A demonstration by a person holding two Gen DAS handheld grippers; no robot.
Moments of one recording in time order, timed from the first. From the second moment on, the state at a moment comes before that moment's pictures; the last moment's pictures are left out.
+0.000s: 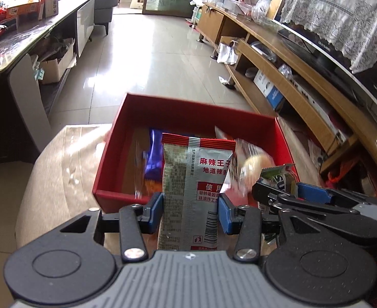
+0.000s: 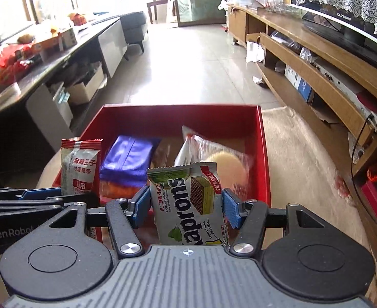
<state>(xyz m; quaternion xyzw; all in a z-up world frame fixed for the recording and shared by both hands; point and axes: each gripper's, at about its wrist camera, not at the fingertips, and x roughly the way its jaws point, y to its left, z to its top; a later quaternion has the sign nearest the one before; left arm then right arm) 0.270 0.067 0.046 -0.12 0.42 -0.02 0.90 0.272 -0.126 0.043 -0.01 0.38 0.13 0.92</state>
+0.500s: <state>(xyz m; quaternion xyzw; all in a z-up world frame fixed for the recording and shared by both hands) 0.326 0.060 0.038 -0.09 0.42 0.00 0.90 0.324 -0.132 0.034 0.02 0.37 0.13 0.92</state>
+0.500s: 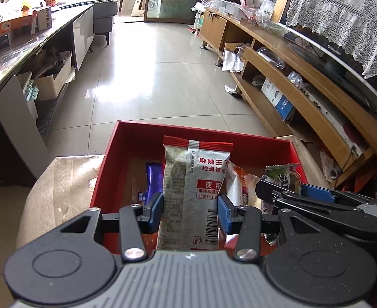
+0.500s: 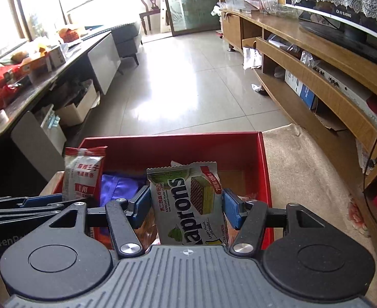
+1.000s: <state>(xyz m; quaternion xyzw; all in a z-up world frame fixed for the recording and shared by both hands) 0.361 0.056 0.005 -0.08 0.43 0.03 0.90 0.350 -0.131 0.010 0.03 0.37 0.13 0.92</state>
